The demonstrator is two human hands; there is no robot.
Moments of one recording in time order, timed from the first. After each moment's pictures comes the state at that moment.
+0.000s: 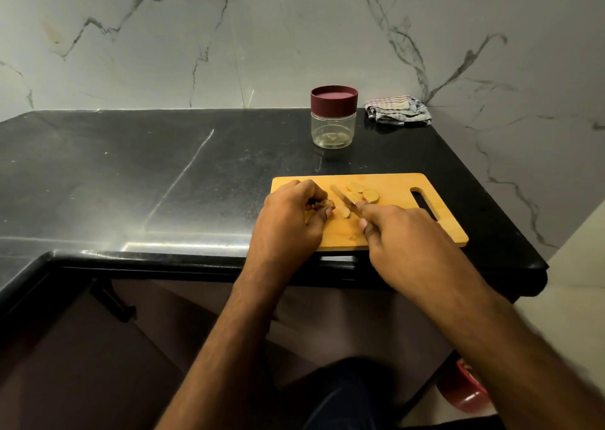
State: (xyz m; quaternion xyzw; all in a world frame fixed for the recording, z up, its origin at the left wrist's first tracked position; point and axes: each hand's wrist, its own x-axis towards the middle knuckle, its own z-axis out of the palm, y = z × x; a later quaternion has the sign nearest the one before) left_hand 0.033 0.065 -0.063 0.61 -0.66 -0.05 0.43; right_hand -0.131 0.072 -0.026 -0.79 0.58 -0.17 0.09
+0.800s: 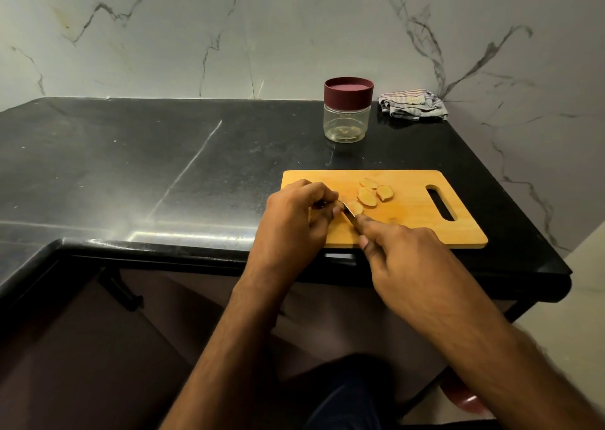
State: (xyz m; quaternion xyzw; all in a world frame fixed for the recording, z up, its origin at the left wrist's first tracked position) left_hand 0.041 0.073 -0.070 0.58 -0.67 -0.05 0.46; right_hand -0.128 0.096 -0.038 -0.82 0.52 -0.22 0.12
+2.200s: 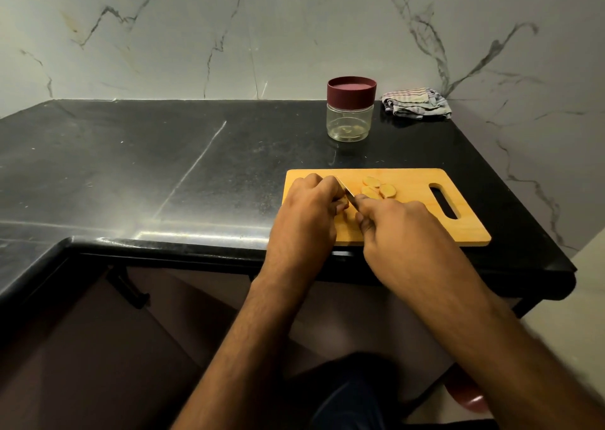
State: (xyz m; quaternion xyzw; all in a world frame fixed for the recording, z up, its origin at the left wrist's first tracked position) left_hand 0.026 0.070 -0.068 0.60 -0.68 -0.01 0.43; right_hand -0.109 0.077 -0.022 -0.80 0.56 -0.17 0.10
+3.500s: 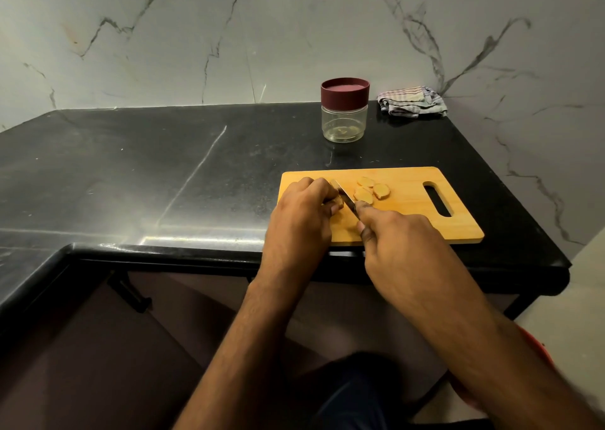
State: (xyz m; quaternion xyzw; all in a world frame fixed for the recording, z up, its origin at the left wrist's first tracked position) left_hand 0.025 0.069 -0.071 0.60 -0.66 -0.02 0.44; right_hand -0.124 0.087 -0.032 -0.81 0.54 -0.21 0.12
